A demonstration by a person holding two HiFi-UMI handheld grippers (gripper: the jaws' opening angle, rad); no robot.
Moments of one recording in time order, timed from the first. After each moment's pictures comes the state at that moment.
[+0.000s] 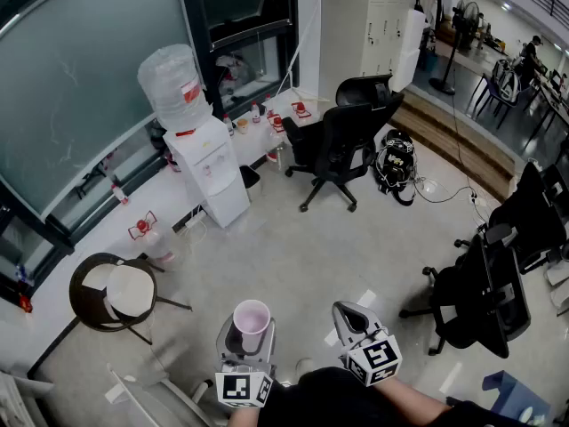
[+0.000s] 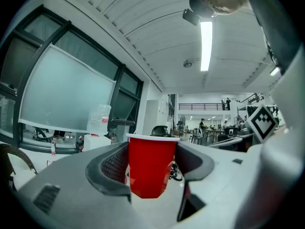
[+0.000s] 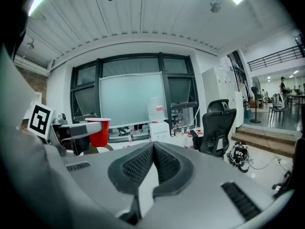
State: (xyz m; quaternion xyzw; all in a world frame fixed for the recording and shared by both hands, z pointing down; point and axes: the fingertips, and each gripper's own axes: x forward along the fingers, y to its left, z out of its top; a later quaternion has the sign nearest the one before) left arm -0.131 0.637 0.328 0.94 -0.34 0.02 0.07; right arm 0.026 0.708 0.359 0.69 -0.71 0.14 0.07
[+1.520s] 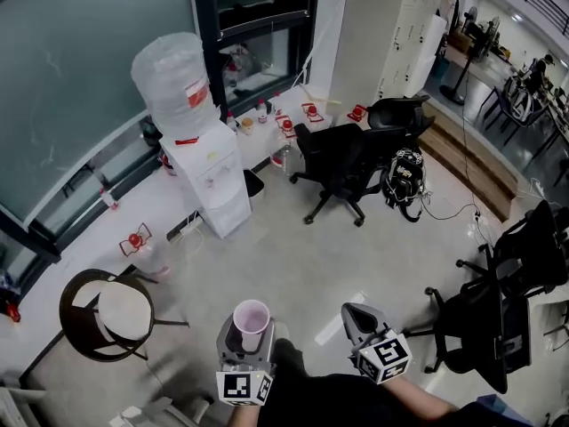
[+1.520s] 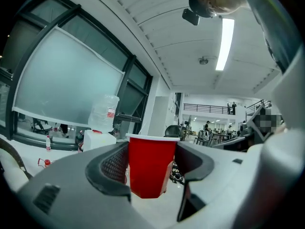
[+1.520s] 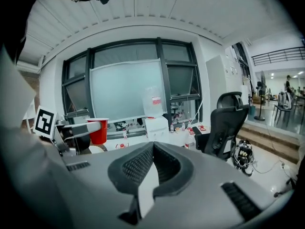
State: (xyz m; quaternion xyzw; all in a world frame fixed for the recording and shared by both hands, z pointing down) left arm -0.101 0.408 0.363 0.93 -0.35 0.01 0.12; right arm 0.075 0.495 0.378 0.68 -0.70 0.18 0.10
